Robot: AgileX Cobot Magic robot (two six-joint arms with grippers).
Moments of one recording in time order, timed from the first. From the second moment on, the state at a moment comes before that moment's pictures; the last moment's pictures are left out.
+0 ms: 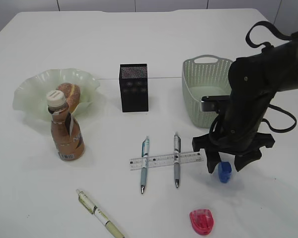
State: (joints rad) left arm -0.16 1.06 -0.72 -0.11 1.02 -0.13; right arm 0.35 1.96 -1.19 0.01 0.83 0.30
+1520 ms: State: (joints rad) left arm -0.16 1.06 -0.72 -0.09 1.03 -0.13; right arm 0.32 1.80 -1.46 0.29 0.78 0.01
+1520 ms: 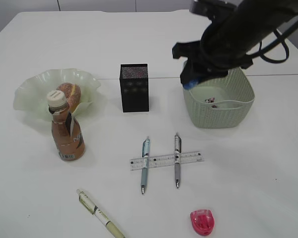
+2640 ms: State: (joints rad) left arm -0.16 1.06 -0.72 -0.12 1.03 -0.13; right arm 0.25 2.37 -2.03 1.07 0.74 -0.58
